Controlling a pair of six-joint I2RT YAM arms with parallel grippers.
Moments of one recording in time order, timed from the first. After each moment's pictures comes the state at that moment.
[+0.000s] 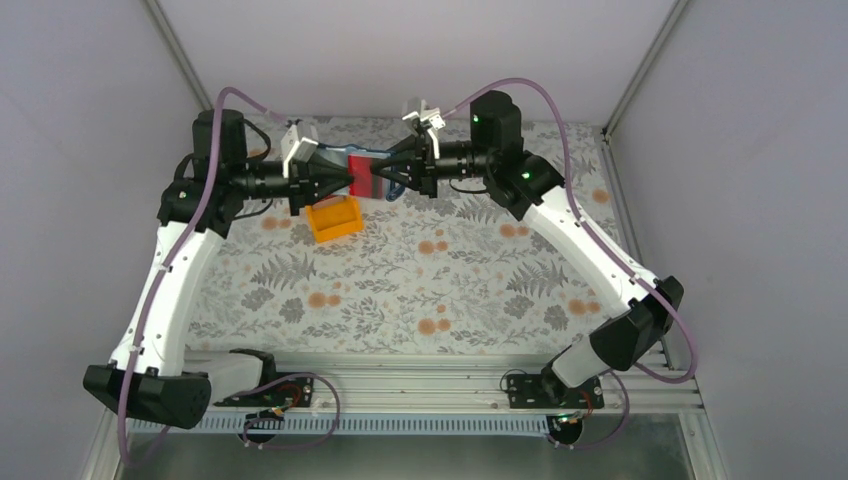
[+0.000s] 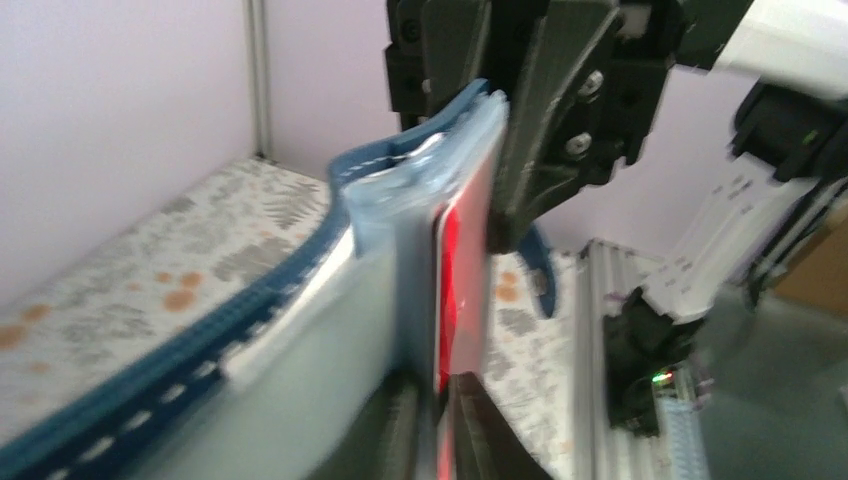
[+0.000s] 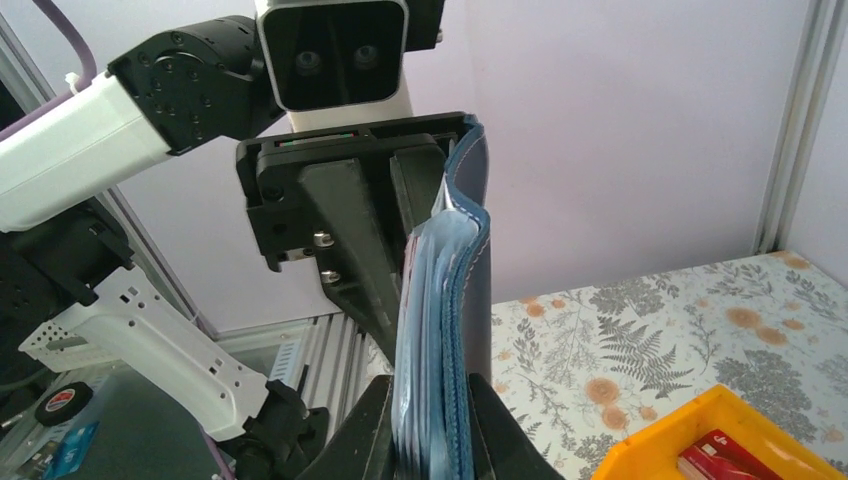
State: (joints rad) left arm -0.17 1.19 1.42 -0.73 1.12 0.27; right arm 0.66 1.53 1.64 -0.30 -0.92 0.04
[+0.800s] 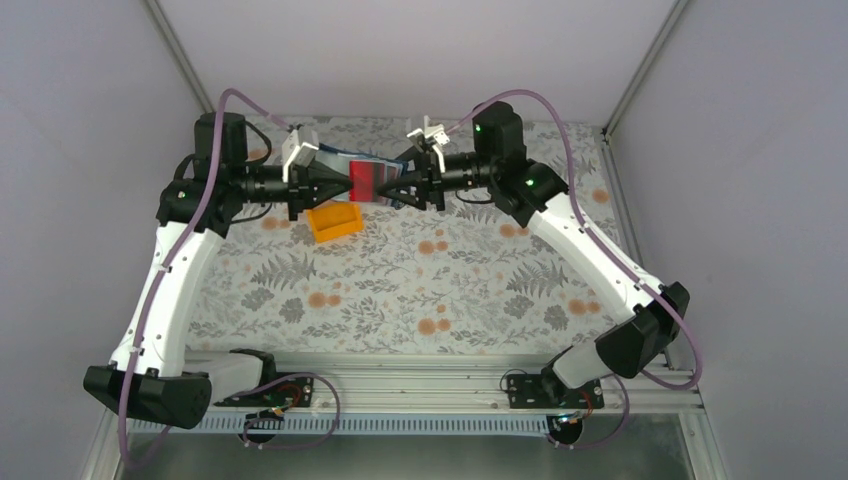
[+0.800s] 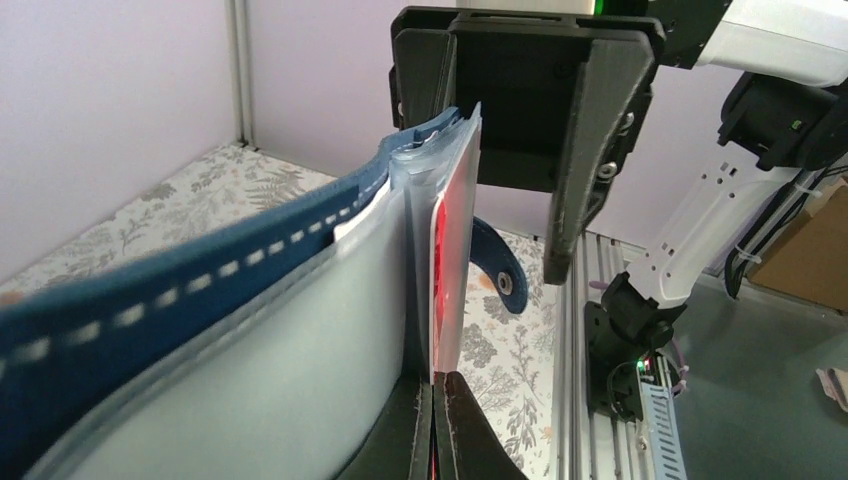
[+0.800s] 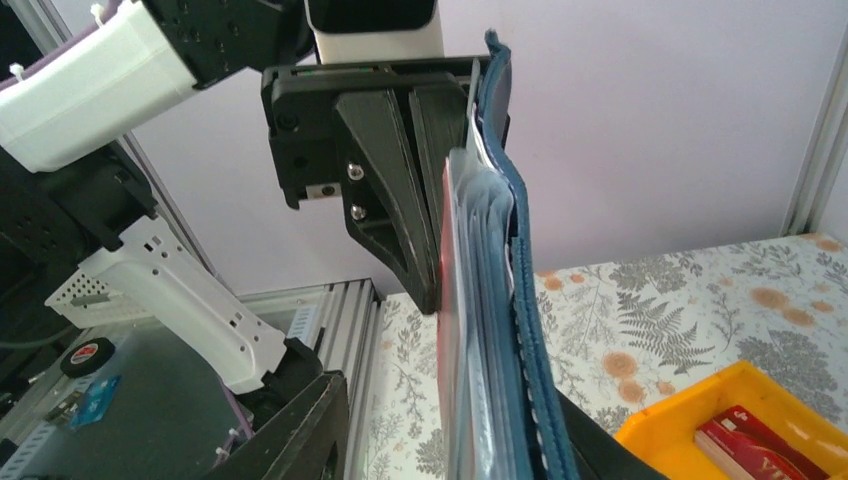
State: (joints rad) left arm -0.16 1.19 1.43 -0.79 1.13 0.31; right arm 0.64 1.49 1.57 -0.34 -0.97 -0.04
